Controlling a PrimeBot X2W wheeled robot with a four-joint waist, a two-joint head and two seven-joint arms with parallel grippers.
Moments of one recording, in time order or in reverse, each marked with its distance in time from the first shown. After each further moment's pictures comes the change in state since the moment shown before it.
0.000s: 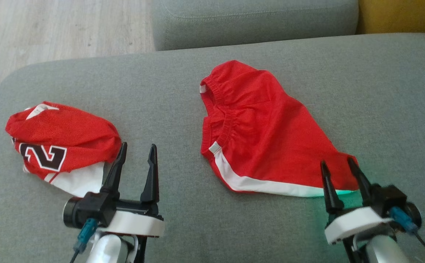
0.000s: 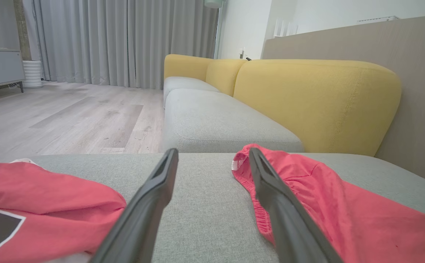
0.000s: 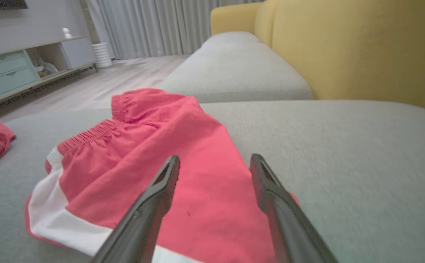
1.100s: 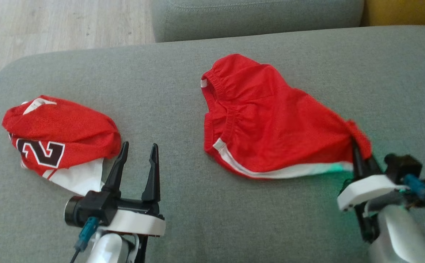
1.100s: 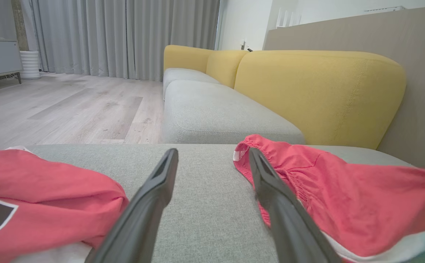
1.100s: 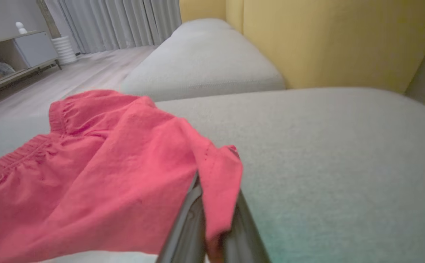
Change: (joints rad) left arm -0.009 0.000 -0.005 0.010 0.000 -0.003 0.000; right arm -0.153 0.031 -0.151 0.145 -0.042 0.000 0.044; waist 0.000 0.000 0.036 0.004
